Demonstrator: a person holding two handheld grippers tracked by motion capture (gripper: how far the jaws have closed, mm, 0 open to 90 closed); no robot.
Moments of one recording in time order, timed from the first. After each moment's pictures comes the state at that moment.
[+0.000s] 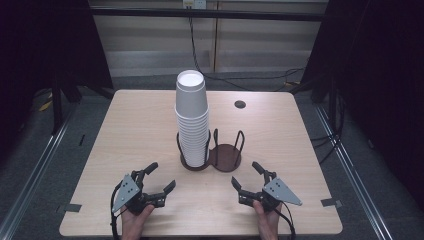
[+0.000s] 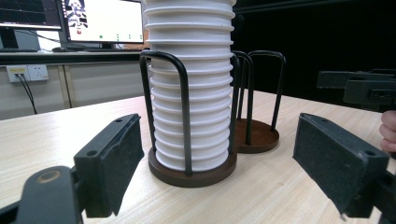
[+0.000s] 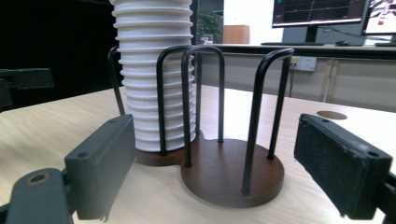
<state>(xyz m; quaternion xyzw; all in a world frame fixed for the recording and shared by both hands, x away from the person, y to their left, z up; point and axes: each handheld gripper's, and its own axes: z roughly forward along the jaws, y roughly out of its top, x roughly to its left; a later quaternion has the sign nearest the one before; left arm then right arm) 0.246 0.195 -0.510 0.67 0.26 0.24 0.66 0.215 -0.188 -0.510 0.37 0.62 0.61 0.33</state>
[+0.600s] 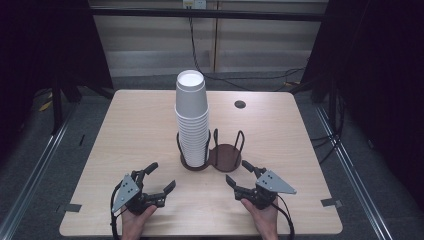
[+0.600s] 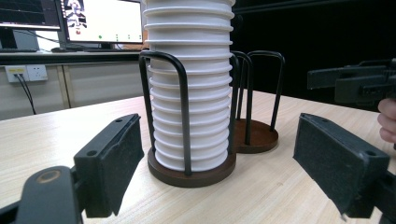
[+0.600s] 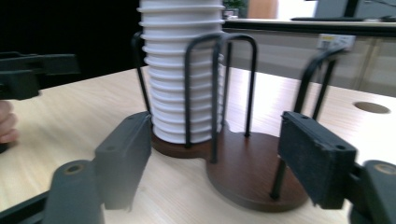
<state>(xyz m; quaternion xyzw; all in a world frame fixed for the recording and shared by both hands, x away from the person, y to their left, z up) 0.246 0.196 -0.510 0.67 0.25 0.24 0.66 0.226 -0.177 -0.492 0.35 0.67 0.59 0.28</state>
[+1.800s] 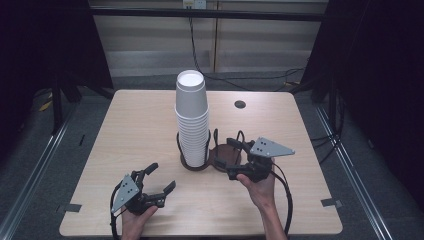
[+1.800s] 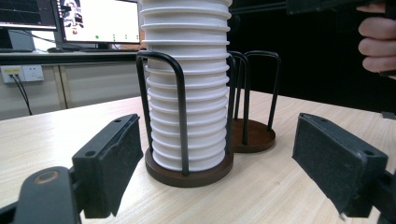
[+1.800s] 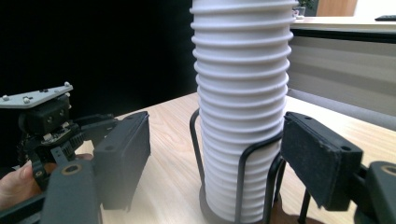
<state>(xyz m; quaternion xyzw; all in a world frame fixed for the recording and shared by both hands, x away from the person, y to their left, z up) 0.246 0.197 -0.510 0.67 0.25 0.24 0.66 0.266 -0.157 -0.400 0.28 0.71 0.62 0.18</state>
